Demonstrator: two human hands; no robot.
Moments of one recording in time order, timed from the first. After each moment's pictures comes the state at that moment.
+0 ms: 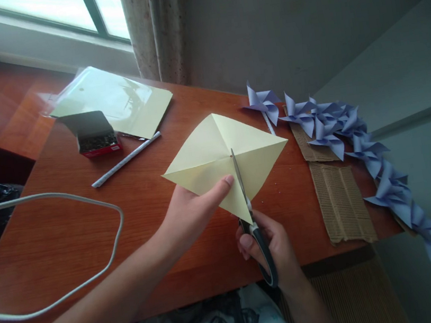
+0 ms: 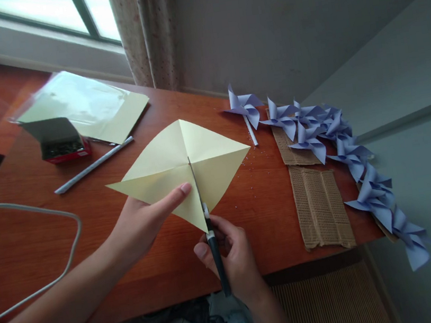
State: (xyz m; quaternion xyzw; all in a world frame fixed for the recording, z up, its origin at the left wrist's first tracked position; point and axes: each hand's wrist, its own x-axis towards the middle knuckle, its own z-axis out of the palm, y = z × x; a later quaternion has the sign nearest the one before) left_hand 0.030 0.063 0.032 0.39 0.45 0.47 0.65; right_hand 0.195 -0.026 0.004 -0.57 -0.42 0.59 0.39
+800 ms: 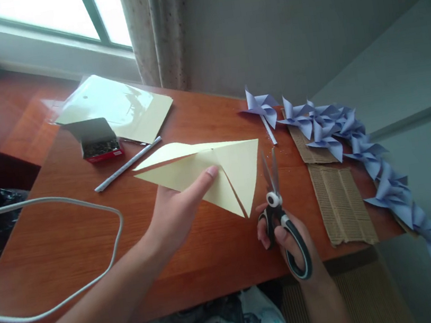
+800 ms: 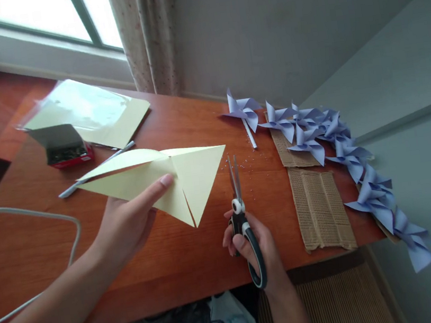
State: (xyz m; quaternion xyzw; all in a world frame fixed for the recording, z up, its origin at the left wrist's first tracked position) left_hand 0.022 0.068 0.039 0.35 0.44 0.53 0.63; right_hand 0.236 -0.027 0.005 -0.55 -0.42 0.58 0.43
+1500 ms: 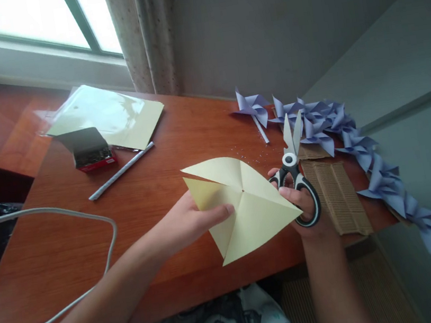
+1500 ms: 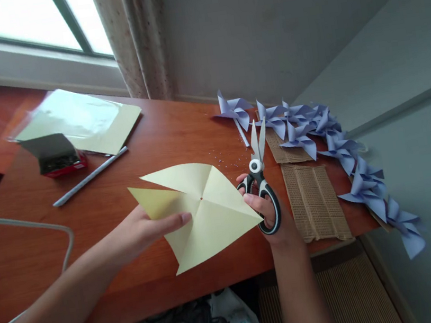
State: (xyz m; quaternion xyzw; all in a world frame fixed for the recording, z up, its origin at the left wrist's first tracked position) left_hand 0.019 0.063 0.042 0.38 0.38 0.31 0.79; right_hand 0.272 0.028 0.019 -0.53 -0.34 0.58 0.52
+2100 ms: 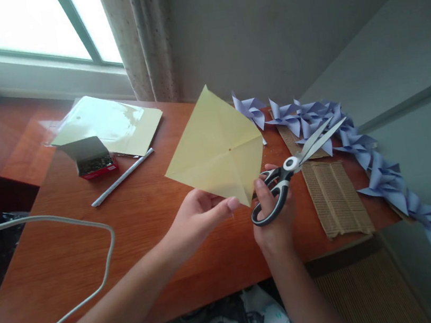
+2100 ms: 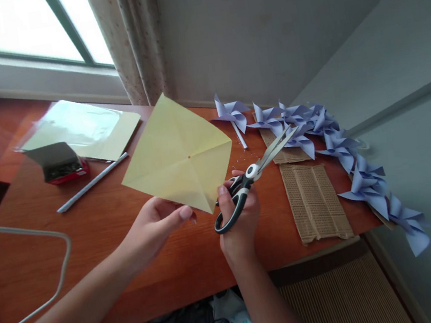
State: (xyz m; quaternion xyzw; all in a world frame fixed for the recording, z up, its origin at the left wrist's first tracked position) left_hand 0.037 0.063 0.026 0.41 0.29 0.40 0.76; right_hand 0.184 0.037 0.005 -0.62 -0.31 0.28 0.66
